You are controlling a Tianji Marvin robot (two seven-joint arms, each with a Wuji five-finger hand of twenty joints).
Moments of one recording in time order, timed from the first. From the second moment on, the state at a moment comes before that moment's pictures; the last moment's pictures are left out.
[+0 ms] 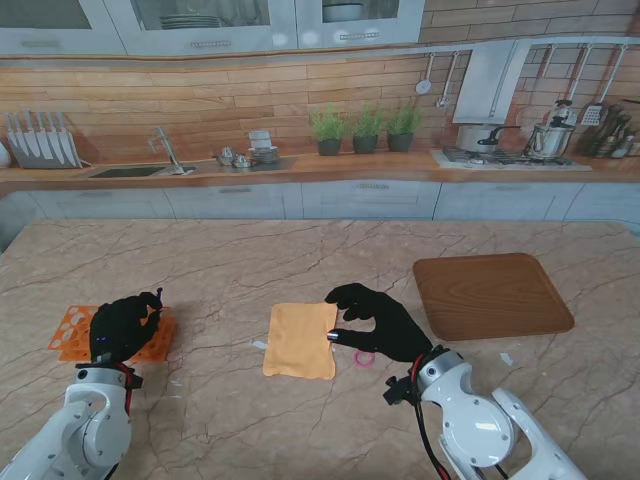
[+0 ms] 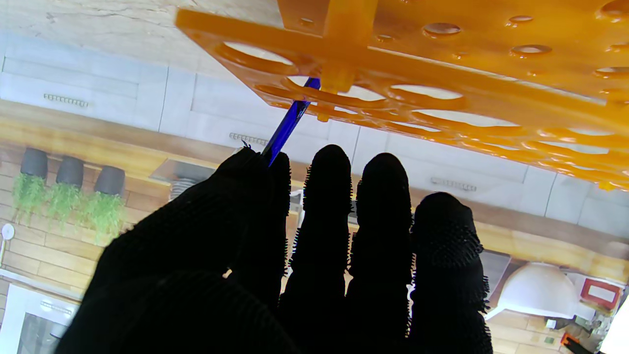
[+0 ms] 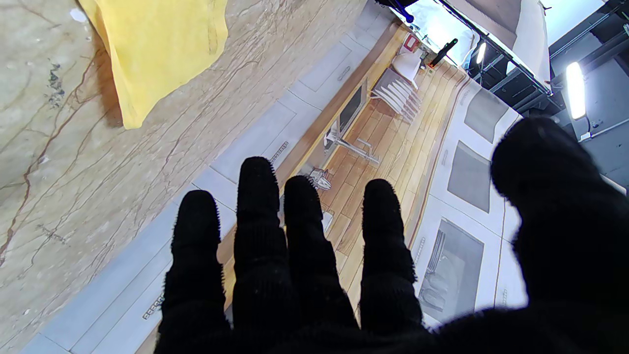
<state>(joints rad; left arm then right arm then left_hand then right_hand) 1.65 -1.13 -1.41 -1.32 0.90 -0.05 0.60 -1.73 -1.12 1.21 -1.78 -0.31 -0.18 -0.02 0.95 -0.45 0.60 -0.14 0.76 0.08 0.80 0.32 0.95 0.19 0.62 0.91 0.80 0.29 1.04 0.89 0.52 0.33 1.47 0.79 0.40 -0.61 0.66 -0.06 0.41 -0.11 0.68 0.54 0.55 0.16 0.62 0.39 0.61 0.12 0.50 0.55 0.25 0.23 0.68 0.69</state>
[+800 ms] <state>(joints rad) 1.69 -1.13 -1.44 -1.39 0.95 -0.04 0.58 -1.73 -1.13 1.21 -1.78 -0.30 -0.18 -0.03 0.97 -0.43 0.58 -0.16 0.74 0.14 0.88 0.39 0.97 0.22 0.71 0.91 0.85 0.29 1.12 0.89 0.62 0.34 1.56 0.74 0.37 -0.59 0.67 -0.06 0.41 -0.11 0.68 0.54 0.55 0.16 0.62 0.39 0.61 0.12 0.50 0.55 0.25 0.23 0.68 0.69</state>
